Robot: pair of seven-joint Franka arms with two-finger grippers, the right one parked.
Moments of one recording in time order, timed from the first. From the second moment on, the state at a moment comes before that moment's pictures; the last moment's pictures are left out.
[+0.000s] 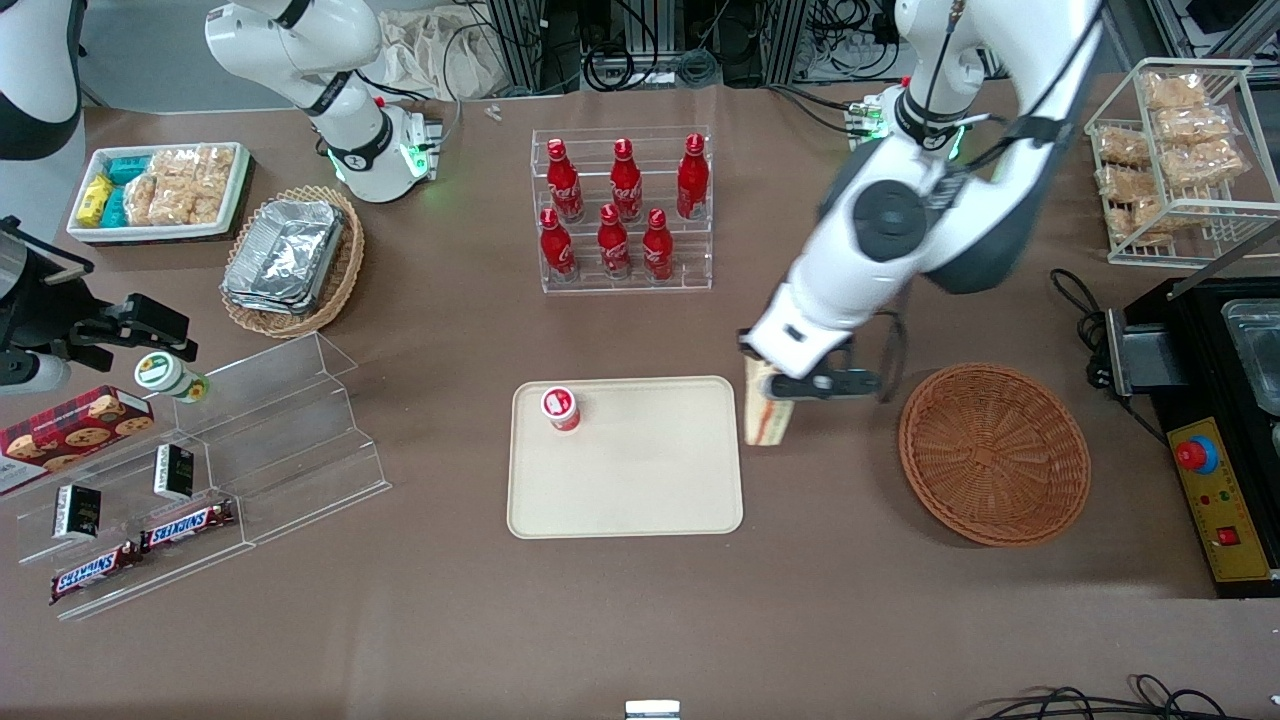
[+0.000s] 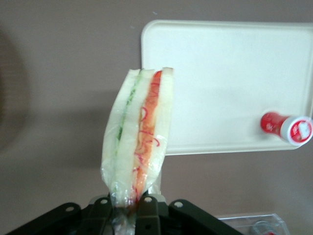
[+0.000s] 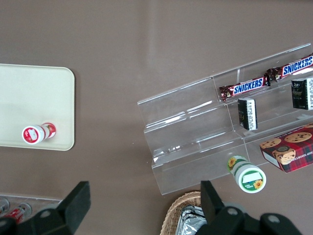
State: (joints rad) arm -0.19 0.33 -0.44 -1.73 0.06 2.07 -0.62
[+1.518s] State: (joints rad) arm -0.26 0.56 -0.44 -1.47 0.36 2.06 -0.94
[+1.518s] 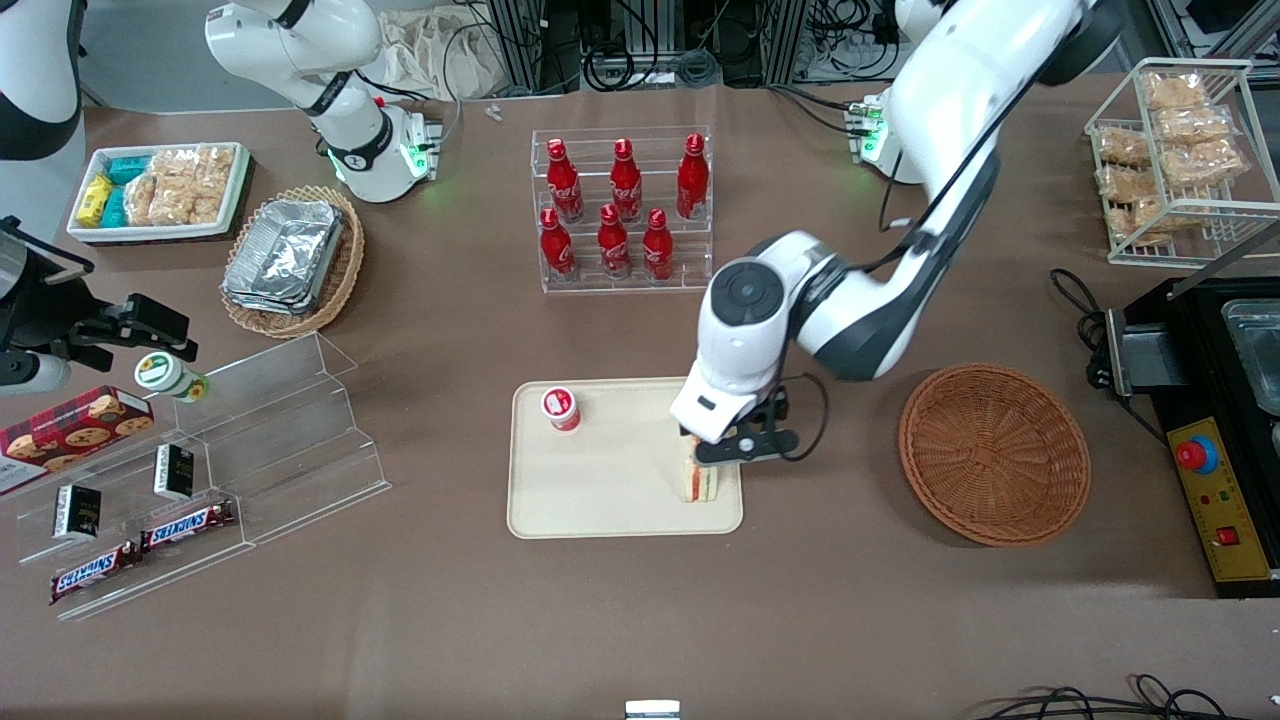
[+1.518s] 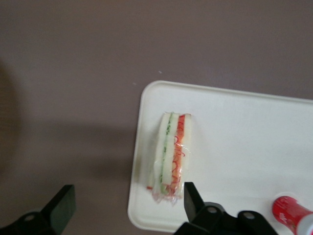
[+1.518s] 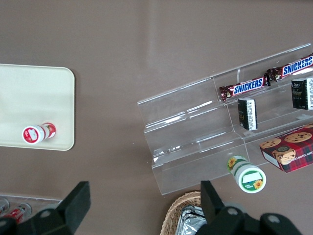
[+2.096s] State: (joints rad) arm -0.02 0.24 -0.42 -1.46 0.08 1.62 -0.51
